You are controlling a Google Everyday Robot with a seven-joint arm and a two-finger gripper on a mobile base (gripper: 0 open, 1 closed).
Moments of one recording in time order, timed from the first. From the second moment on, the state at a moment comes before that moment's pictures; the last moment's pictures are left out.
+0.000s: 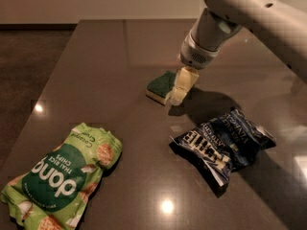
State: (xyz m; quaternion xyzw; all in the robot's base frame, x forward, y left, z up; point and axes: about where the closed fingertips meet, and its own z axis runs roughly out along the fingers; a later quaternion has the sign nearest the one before) arm 0.609 -0.075 0.857 -0.63 0.75 0.08 0.18
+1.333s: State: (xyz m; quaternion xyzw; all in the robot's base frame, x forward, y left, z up) arm 0.599 -0.046 0.862 -0.65 0.73 0.11 0.19
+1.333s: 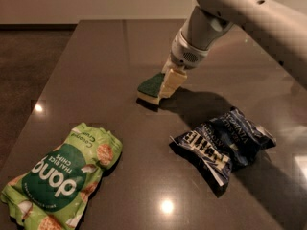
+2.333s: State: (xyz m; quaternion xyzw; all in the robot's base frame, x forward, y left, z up) arm 0.517 0.043 0.893 -0.73 0.64 0.18 0.19
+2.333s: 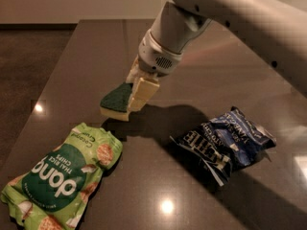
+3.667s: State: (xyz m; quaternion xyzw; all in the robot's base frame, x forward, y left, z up) arm 0.498 0.063 0.890 -0.74 0.62 0.19 0.18
